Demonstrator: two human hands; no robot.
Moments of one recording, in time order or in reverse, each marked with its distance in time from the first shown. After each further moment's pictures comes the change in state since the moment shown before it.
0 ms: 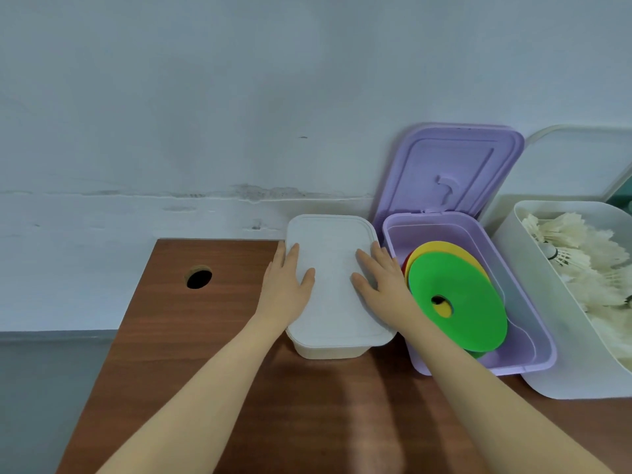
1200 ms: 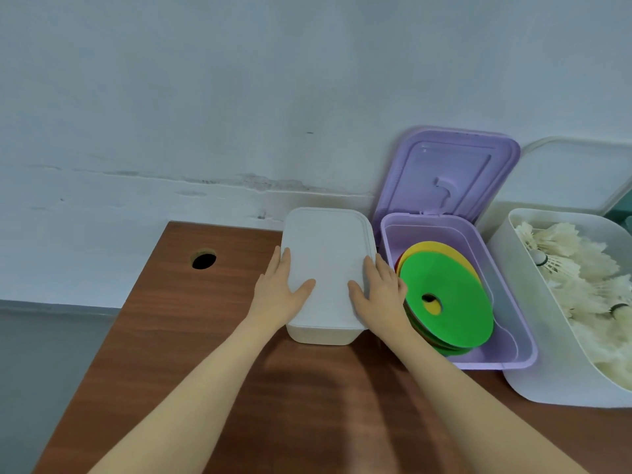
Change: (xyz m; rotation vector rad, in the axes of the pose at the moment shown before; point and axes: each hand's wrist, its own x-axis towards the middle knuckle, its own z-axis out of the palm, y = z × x) left_hand -0.041 0.003 0.004 0.017 0.006 -0.079; right_hand -0.036 -0.006 -0.001 -0.174 0.039 0.072
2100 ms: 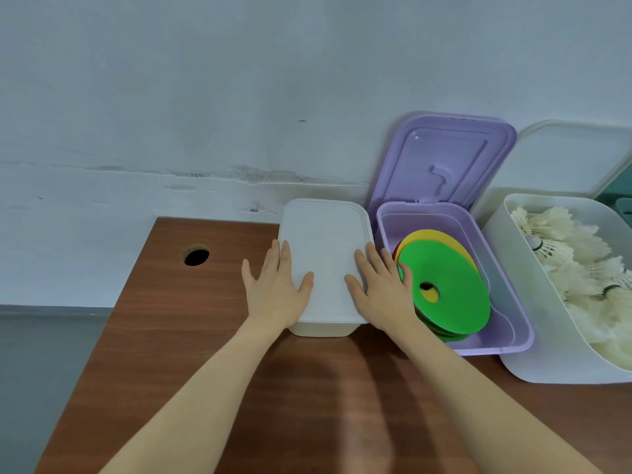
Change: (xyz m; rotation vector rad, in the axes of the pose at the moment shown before) left_hand -0.002 0.000 0.008 0.499 0.080 0.011; right_hand -0.001 0.007 0.007 -0.321 -0.016 -0.031
